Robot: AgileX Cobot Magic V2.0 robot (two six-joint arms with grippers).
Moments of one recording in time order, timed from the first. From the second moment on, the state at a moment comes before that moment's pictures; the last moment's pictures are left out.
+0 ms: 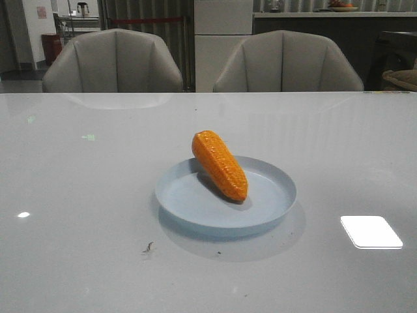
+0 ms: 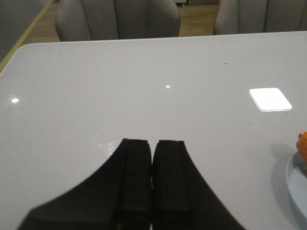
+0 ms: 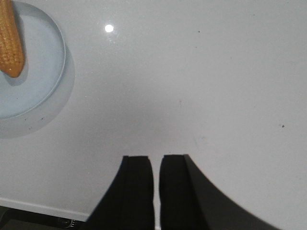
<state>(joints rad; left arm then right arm) -0.08 0.78 -0.57 -0.15 0.17 0.19 -0.04 1.03 -0.94 0.11 0.91 -0.18</state>
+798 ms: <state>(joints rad) -0.03 0.00 0.01 -0.15 0.00 0.19 -0.04 1.03 -0.94 0.11 0.91 -0.18</state>
